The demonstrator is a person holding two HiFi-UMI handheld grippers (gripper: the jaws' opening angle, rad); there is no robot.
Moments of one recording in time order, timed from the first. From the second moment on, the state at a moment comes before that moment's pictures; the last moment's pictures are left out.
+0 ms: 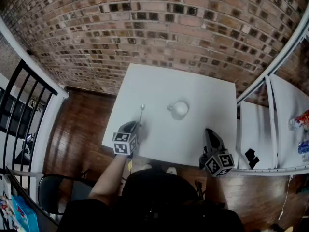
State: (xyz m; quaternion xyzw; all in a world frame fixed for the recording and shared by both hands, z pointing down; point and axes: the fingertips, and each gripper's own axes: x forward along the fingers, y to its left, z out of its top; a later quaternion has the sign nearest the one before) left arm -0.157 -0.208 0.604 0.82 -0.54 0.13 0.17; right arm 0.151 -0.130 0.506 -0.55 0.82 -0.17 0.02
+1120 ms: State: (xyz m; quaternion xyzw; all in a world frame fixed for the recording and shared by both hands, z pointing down) left arm -0.161 -0.241 0.698 0.74 -0.58 0.24 0.23; right arm 0.169 -0.141 0.510 -0.56 0.81 -0.18 0.02
